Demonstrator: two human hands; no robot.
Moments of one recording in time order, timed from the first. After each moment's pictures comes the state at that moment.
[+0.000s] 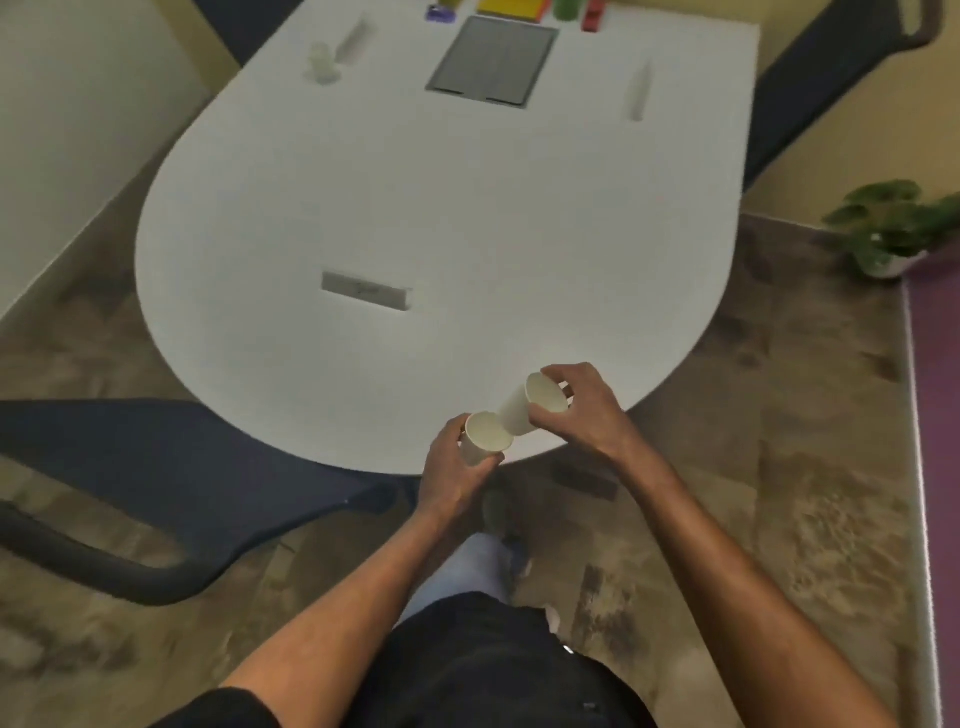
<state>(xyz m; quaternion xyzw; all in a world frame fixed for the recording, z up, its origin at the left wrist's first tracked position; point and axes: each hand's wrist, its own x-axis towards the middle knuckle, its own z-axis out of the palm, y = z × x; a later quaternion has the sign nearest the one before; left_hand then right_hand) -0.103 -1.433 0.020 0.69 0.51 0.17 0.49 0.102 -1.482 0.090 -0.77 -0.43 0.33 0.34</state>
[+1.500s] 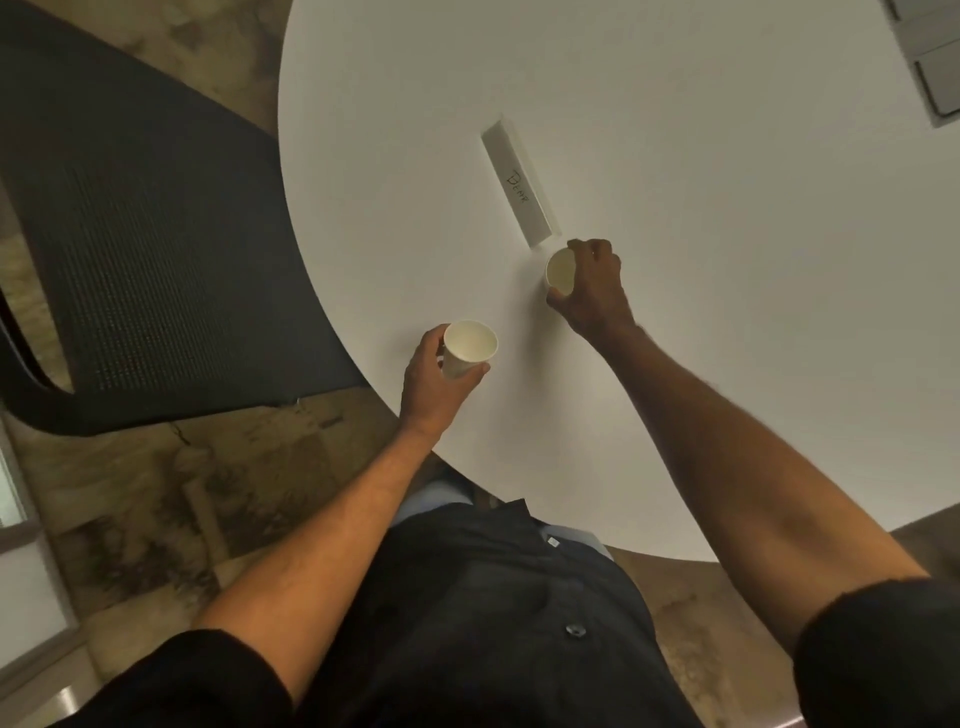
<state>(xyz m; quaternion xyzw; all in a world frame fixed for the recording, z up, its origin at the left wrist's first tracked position) -0.050 -1.310 -0.041 0.34 0.79 0.32 0.39 0.129 -1.129 -0.035 -0.60 -0.74 0.31 0.01</state>
